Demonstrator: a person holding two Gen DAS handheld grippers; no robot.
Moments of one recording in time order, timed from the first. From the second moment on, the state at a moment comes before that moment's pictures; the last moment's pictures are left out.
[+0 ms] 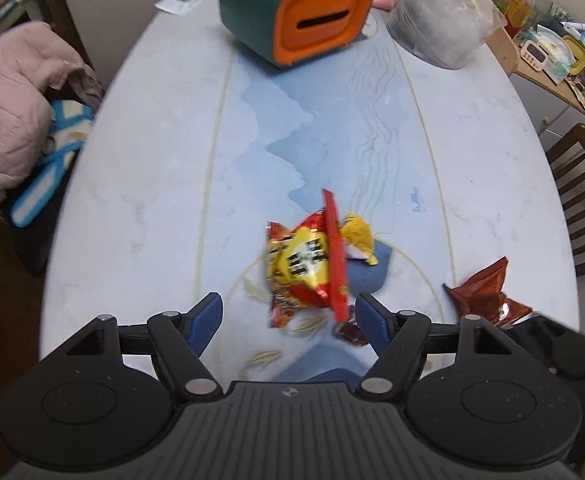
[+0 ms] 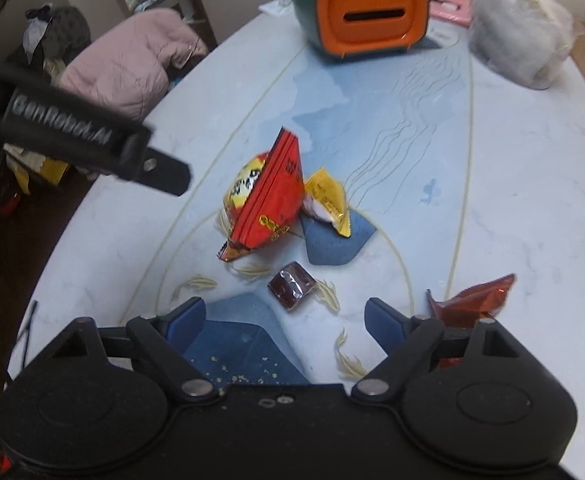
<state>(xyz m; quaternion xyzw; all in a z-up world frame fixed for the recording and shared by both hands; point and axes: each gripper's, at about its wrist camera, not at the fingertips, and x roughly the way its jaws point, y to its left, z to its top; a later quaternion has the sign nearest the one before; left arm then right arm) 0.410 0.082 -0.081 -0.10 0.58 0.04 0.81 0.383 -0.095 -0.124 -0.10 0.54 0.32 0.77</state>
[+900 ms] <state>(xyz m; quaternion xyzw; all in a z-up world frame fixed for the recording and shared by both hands) 0.470 0.073 -0.179 -0.12 0.64 0.06 0.75 0.406 -0.054 -0.198 -0.19 0.53 0.35 0.74</state>
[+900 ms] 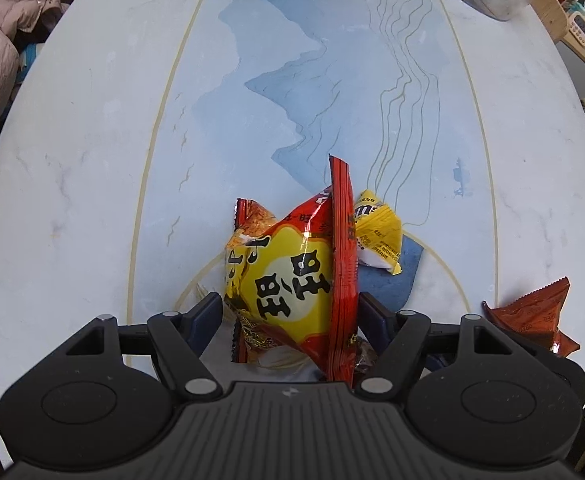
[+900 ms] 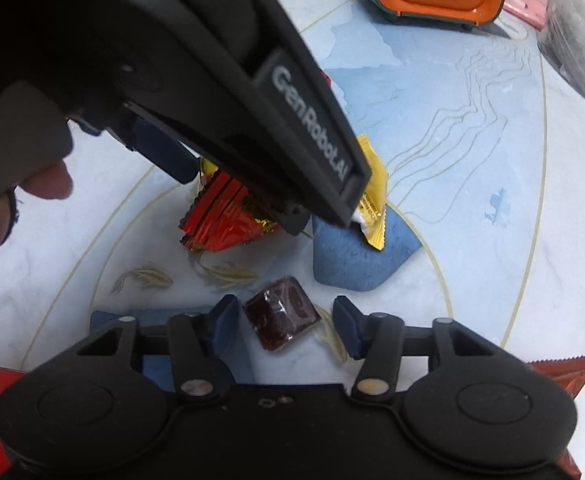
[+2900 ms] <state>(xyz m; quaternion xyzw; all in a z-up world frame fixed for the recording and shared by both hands) 0.231 0.093 0.026 -0.11 0.55 0.03 0.83 0.233 -0.120 -0.003 -0.05 0.48 0.35 0.80</state>
